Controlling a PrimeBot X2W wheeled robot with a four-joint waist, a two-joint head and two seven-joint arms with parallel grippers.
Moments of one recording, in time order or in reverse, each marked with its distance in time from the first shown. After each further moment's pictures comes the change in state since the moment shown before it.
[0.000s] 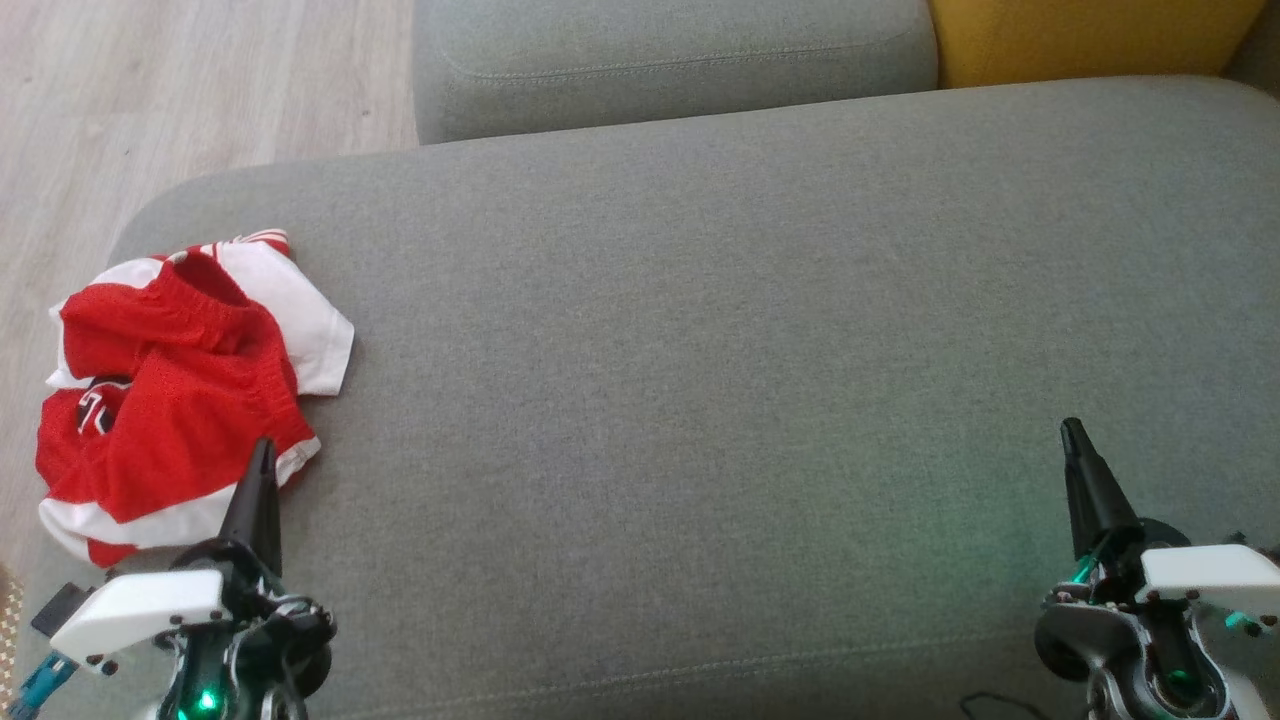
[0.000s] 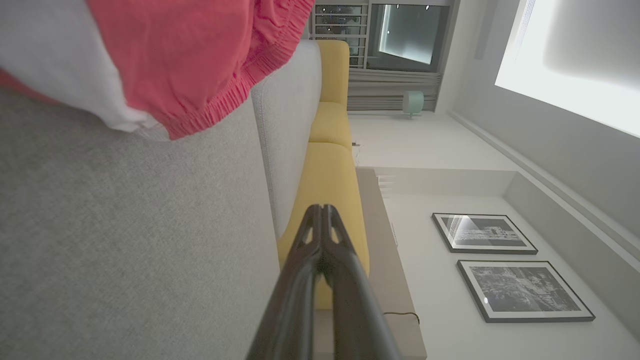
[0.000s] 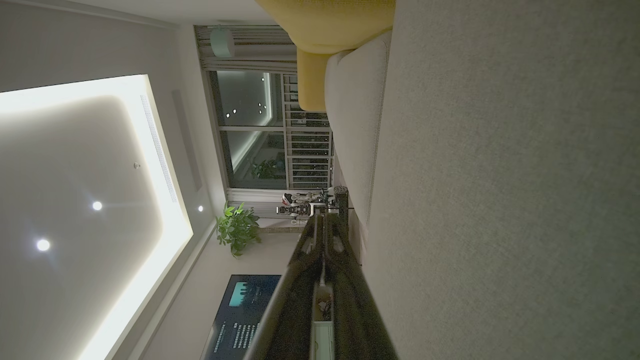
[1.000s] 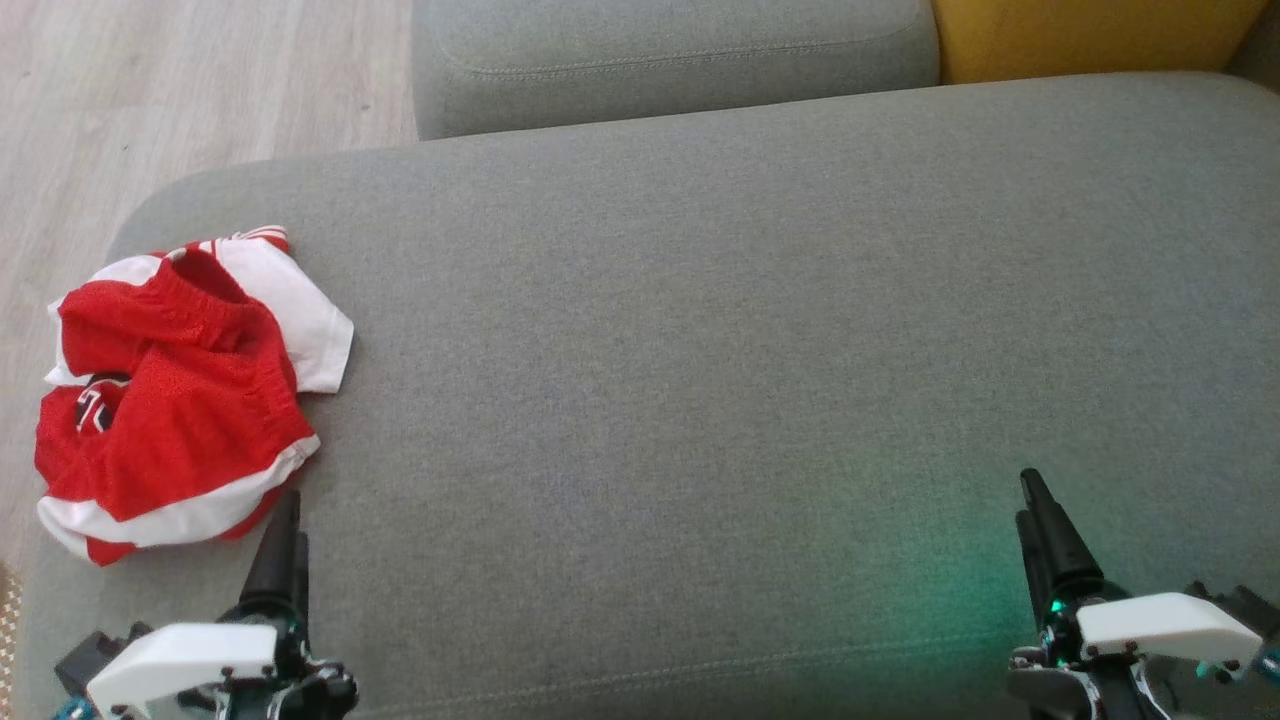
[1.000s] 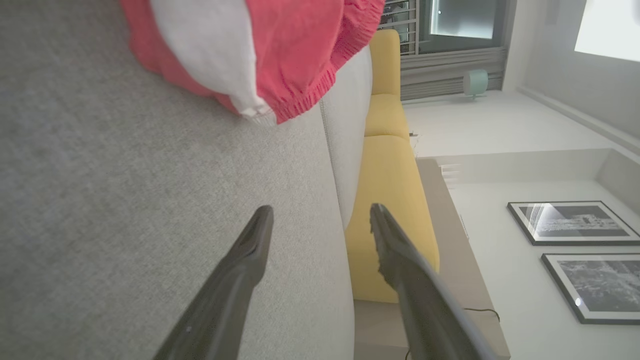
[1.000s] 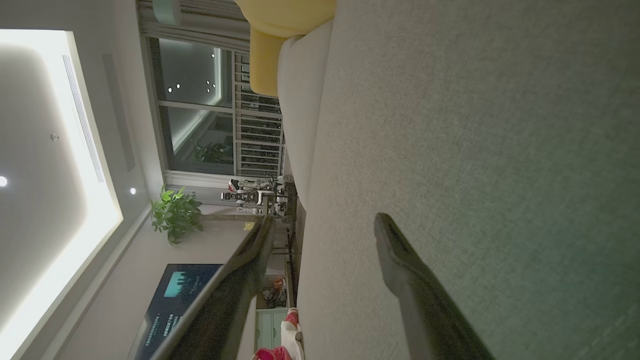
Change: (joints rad) left arm 0.086 -0.015 -0.028 0.025 0.186 0.020 -0.050; right arm 0.064 0.014 0.052 0.058 -0.165 0.000 -0.051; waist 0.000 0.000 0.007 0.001
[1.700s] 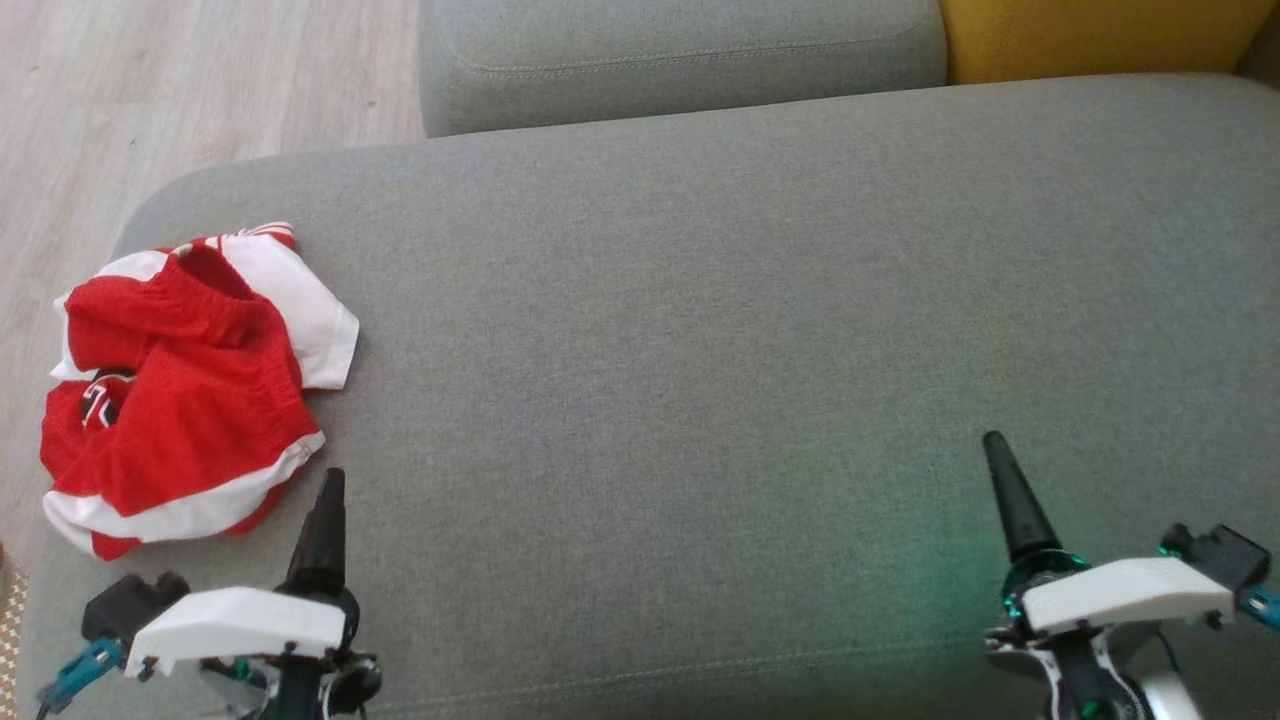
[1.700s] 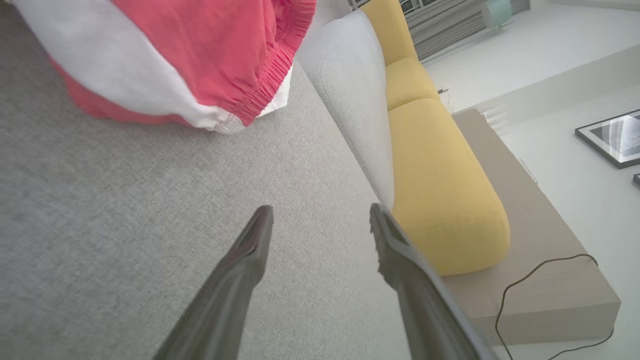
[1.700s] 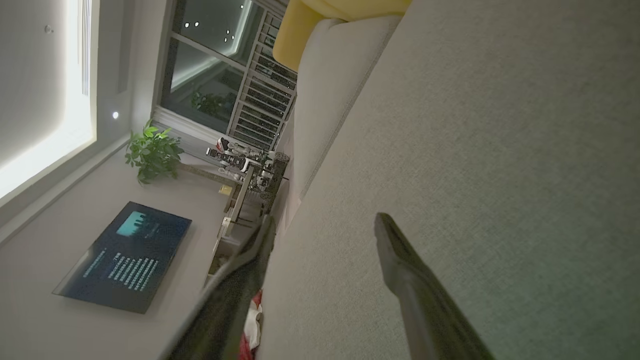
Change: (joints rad) left arm -0.004 0.007 -0.080 -0.080 0.312 0.089 -0.058; right arm -0.018 -0.001 0.049 -0.078 -0.291 0.000 -0.058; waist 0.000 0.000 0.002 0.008
